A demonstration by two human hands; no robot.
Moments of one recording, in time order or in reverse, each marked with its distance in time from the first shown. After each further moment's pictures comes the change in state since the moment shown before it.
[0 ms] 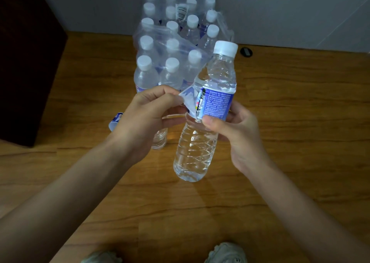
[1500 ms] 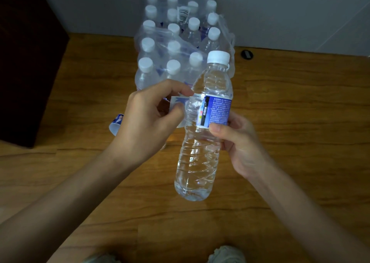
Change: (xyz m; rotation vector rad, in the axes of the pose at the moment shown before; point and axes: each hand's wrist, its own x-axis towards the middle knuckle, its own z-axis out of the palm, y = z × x) left_hand -0.006 0.000 -0.005 0.615 0.077 0.575; right_hand -0.001 0.006 -0.003 0.110 -0.154 0.163
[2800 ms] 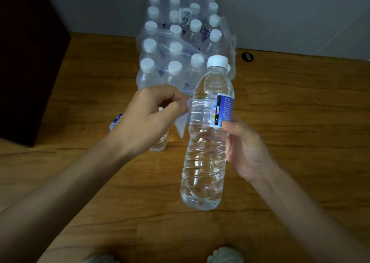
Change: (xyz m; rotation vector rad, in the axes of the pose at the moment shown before) left_hand 0.009 -0.004 -0.006 -0.043 -0.160 -0.201; right_hand 0.003 0.002 -0.010 0.294 -0.170 0.098
